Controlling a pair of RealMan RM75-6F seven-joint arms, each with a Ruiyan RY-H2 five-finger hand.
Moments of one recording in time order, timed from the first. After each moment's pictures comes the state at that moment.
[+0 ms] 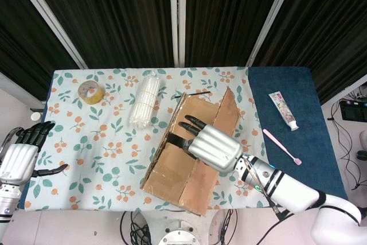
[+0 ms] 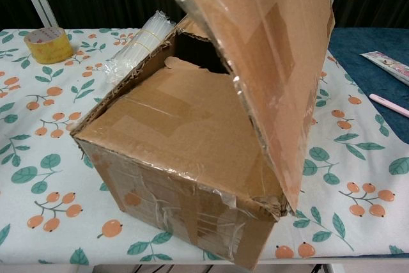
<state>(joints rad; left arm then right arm) -0.19 -1.04 -0.04 -1.63 1.55 1.42 -0.04 1.09 -0.65 0.19 -2.33 -1.16 0.73 -0.30</state>
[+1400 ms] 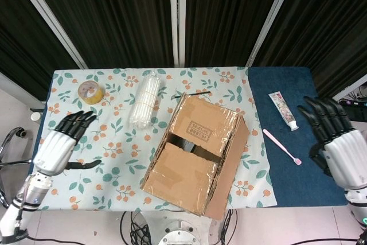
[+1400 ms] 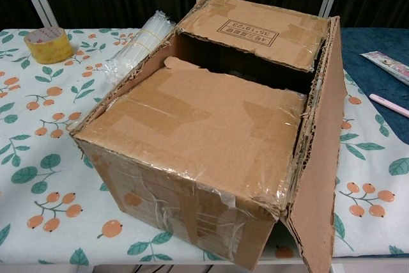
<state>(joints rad) -0.35 -1.08 -0.11 -1.78 1.70 1.38 0.07 0.26 -0.73 0.09 -2.00 -1.71 1.67 0.01</state>
